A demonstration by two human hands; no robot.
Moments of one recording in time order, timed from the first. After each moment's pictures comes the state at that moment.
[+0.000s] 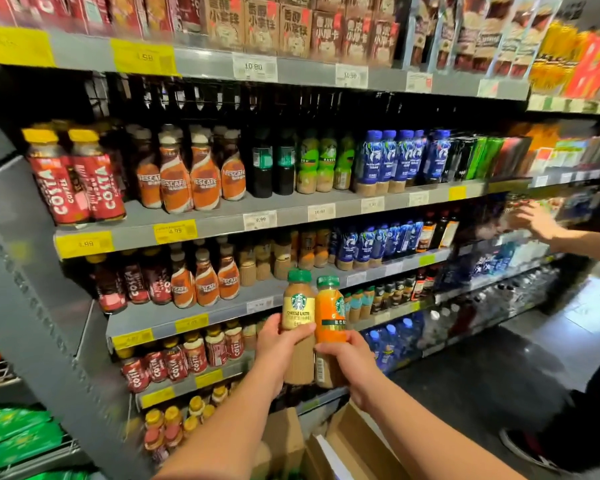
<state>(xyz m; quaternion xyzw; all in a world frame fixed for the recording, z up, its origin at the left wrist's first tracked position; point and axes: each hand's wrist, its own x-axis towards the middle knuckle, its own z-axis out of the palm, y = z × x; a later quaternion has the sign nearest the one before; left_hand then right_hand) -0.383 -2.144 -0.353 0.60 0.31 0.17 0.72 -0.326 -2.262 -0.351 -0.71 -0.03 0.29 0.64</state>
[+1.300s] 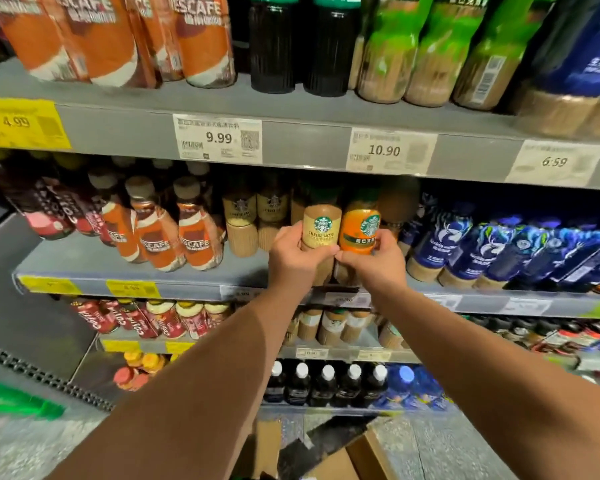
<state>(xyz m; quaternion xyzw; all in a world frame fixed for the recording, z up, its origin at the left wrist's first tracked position) -0.099 -2.008 -0.468 0.71 0.38 0.38 0.45 0.008 -2.086 -0.460 -0.75 -0.24 0.24 0.57</state>
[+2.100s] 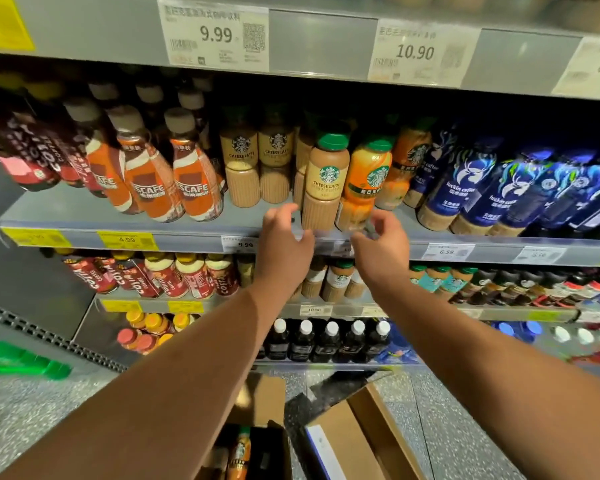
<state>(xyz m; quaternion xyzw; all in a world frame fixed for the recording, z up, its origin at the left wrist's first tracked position) -0.140 -2.028 -0.511 0.75 0.45 0.29 0.39 -0.034 -2.114 -0.498 -0.80 -0.23 0.17 0.52</state>
